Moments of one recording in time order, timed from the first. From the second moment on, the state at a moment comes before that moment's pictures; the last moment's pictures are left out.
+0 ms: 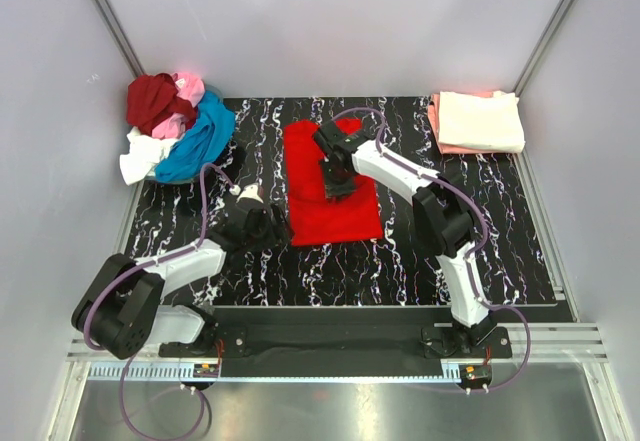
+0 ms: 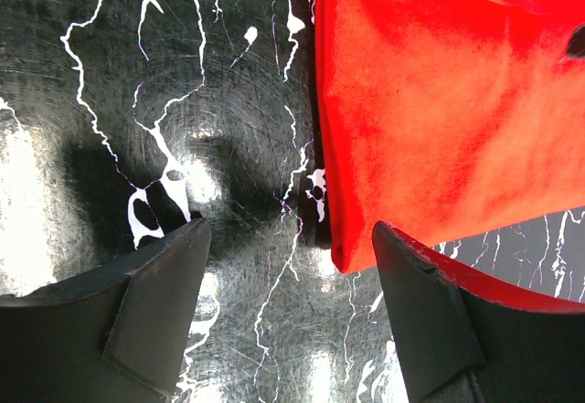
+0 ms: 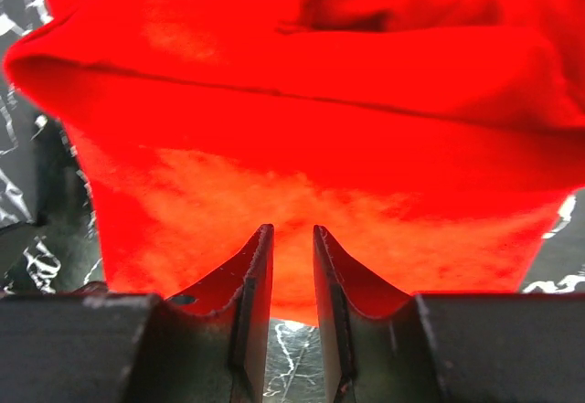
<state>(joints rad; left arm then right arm) -0.51 1.29 0.46 0.06 -0.04 -0.70 0.66 2.18 1.86 -0.89 0.02 0.48</state>
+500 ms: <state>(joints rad) -0.51 1.29 0.46 0.06 -0.04 -0.70 0.69 2.24 1.91 -0.88 0.00 0.49</state>
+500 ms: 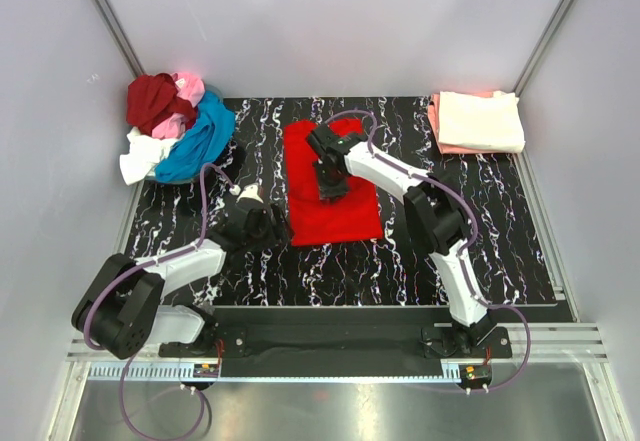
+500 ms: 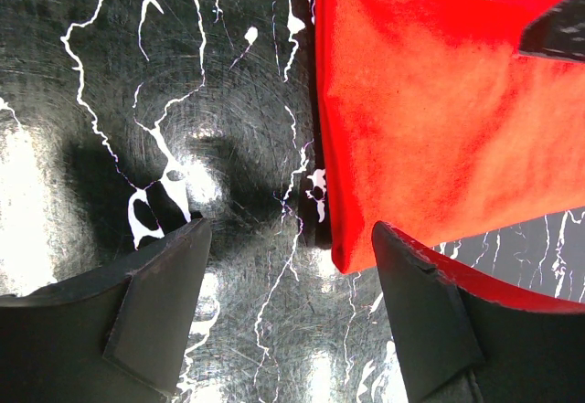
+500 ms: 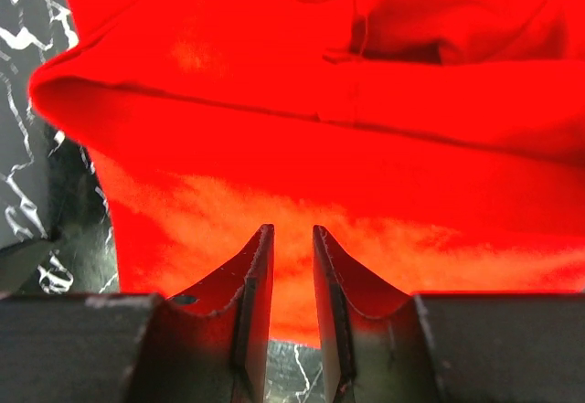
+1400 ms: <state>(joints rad) -0.50 1.30 0.46 0.07 -0.03 -0.70 0.62 2.55 2.42 -1.02 0.09 0.41</state>
